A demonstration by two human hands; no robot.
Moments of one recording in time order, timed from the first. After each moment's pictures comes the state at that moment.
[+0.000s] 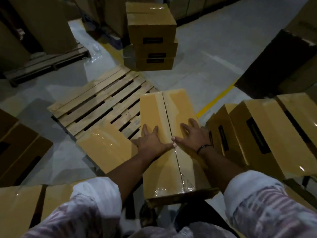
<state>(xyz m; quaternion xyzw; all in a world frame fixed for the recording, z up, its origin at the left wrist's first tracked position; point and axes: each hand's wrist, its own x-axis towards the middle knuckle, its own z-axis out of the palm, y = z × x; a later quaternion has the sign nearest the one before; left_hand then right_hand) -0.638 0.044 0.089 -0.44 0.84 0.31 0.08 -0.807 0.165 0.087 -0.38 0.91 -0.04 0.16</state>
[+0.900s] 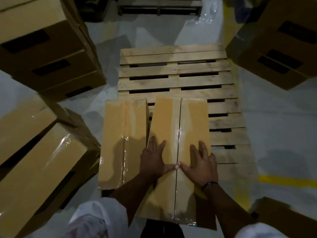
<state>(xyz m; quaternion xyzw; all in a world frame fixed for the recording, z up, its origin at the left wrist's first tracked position) -0.769 -0.085 -0.137 -0.70 0.63 0.33 0.05 -0.973 -0.072 -0.137 -0.63 0.72 0.05 0.28</state>
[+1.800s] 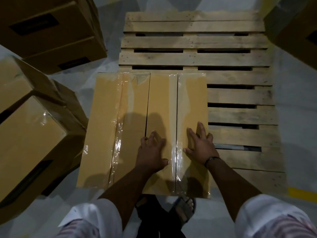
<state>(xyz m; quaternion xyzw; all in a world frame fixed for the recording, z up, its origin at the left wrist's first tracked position) -0.748 -0.101 -0.324 -0.69 0.64 0.31 0.11 -0.967 -0.167 -0.340 -0.69 0.62 0.14 0.33</state>
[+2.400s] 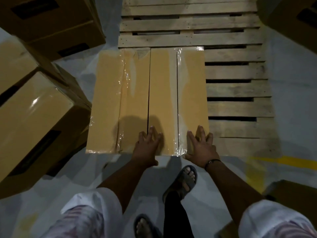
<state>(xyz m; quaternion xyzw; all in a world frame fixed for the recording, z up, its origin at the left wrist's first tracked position) -0.733 0.029 -0.325 -0.63 0.68 0.31 0.20 -0.982 -0.007 -0.332 -0.70 0.61 0.21 0.32</state>
